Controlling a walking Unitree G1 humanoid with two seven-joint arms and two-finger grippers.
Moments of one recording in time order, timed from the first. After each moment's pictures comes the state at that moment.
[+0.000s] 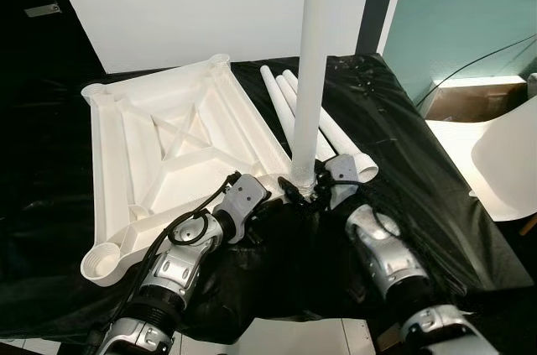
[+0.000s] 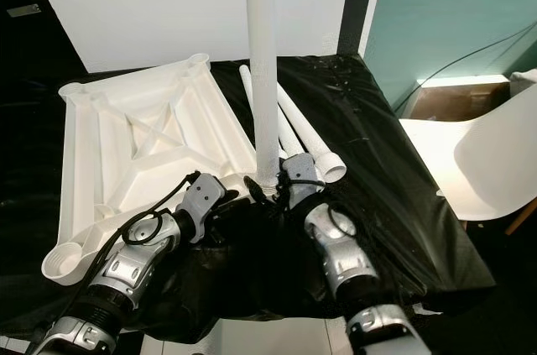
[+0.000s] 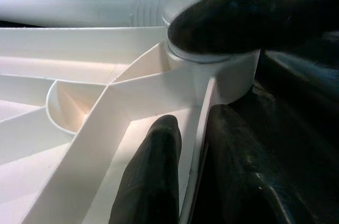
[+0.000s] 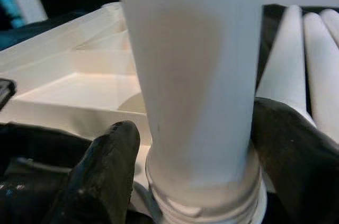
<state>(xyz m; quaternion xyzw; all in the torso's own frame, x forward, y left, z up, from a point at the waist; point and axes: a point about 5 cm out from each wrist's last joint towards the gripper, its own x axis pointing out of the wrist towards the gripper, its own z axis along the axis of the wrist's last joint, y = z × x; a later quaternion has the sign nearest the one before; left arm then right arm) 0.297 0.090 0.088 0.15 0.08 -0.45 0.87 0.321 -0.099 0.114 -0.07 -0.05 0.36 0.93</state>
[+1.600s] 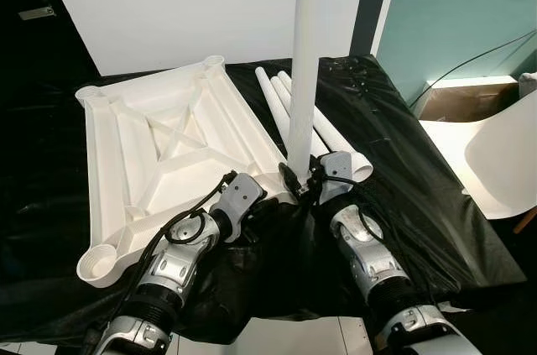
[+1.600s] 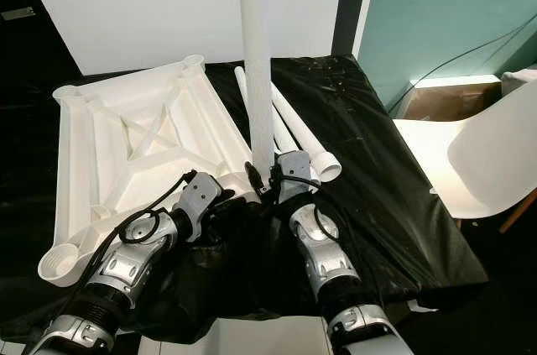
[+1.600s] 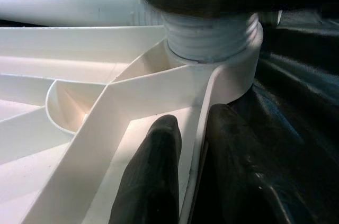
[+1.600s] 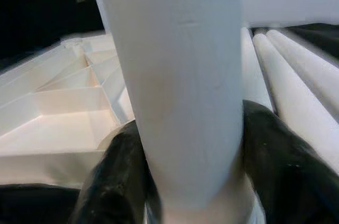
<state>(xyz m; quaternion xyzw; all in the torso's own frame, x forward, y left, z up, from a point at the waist) 0.300 0.095 0.089 0.16 0.09 -0.45 0.88 0.319 -0.073 0.108 -0.02 -0.06 0.25 0.97</state>
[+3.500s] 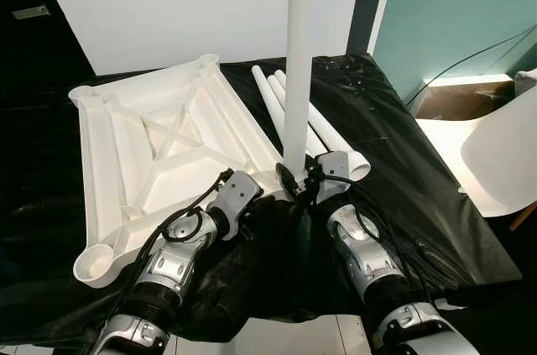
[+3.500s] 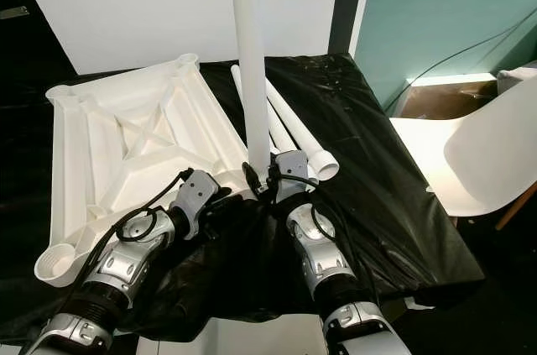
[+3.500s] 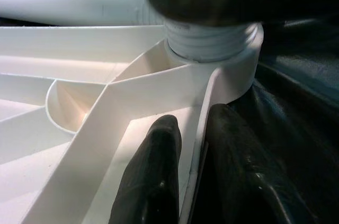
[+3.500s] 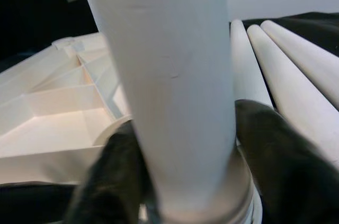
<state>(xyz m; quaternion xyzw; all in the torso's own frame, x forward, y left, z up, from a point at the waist) 0.302 0.099 0.091 0.16 0.08 -0.44 0.88 0.324 -0.079 0.108 -0.01 -0.06 0.21 0.97</state>
